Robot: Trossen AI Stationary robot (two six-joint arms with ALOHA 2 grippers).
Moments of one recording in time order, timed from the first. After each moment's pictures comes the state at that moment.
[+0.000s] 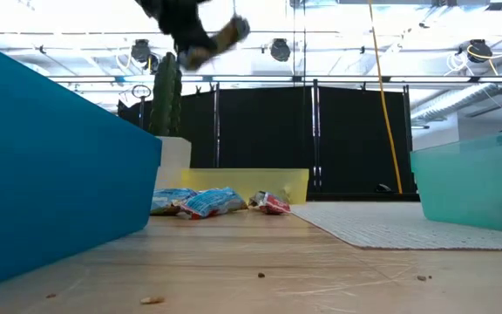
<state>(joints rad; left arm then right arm) 0.27 1.39 1.30 -0.66 0.27 0.15 0.01 1.03 1.26 -0.59 0.47 -0.06</state>
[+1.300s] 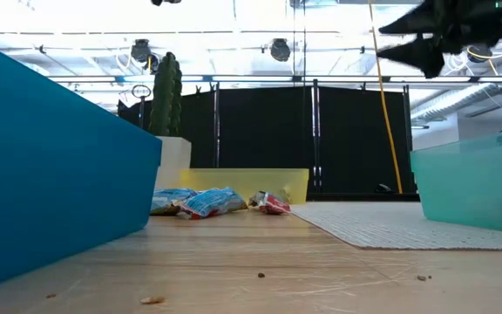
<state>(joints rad) 0.31 1.09 1.30 -0.56 0.31 0.13 0.17 0.47 0.33 0.09 0.49 0.24</state>
